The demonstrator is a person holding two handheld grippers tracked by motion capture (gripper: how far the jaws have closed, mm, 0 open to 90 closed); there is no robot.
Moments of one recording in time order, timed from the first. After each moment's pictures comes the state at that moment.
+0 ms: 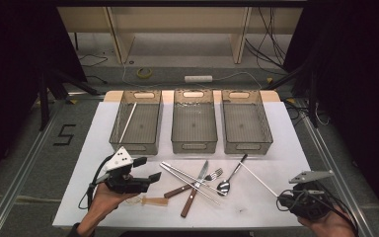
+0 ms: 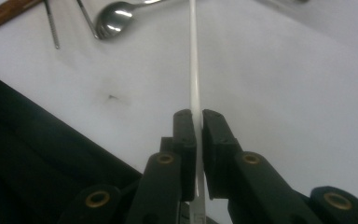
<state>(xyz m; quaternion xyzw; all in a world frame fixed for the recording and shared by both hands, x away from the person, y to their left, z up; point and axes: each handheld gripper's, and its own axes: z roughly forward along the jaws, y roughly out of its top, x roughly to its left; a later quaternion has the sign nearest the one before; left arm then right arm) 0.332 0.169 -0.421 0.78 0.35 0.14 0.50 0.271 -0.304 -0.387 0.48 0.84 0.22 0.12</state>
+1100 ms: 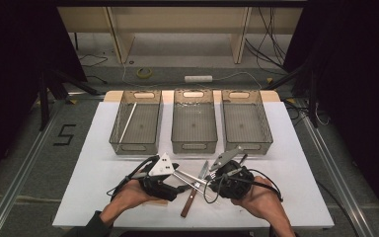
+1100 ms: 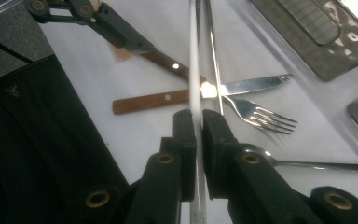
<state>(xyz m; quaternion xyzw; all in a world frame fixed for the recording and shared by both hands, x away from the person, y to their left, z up) 0.340 0.091 -0.425 0.88 0.19 0.12 0.42 0.313 -0.141 -0.362 0.28 0.93 0.24 0.07</state>
